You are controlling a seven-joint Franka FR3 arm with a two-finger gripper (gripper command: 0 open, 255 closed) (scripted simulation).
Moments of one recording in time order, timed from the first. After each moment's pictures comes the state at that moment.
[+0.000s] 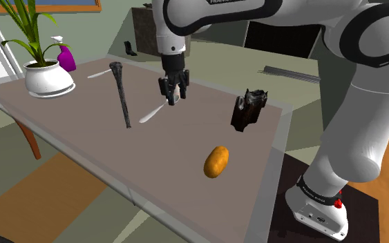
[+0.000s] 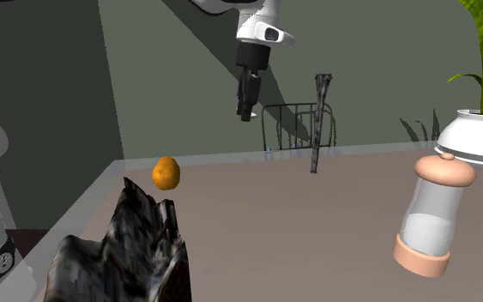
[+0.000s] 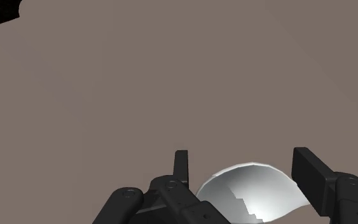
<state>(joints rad) 0.15 0.17 0.23 -1.59 0.03 1.62 0.23</state>
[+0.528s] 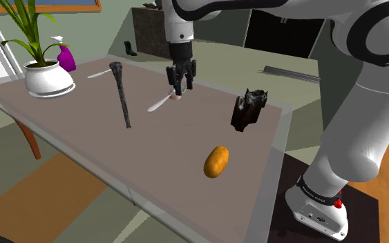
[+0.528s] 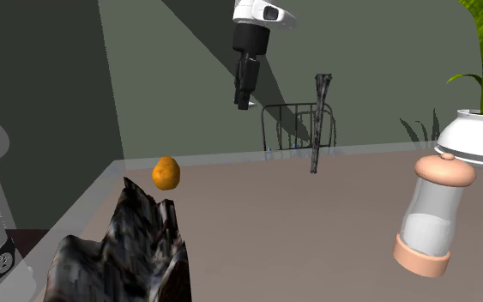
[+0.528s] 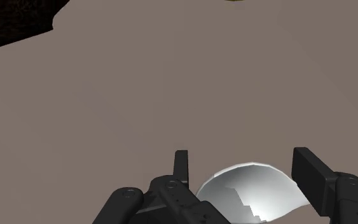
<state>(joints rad) 0.12 0.12 0.22 -1.58 0.04 1.55 0.18</state>
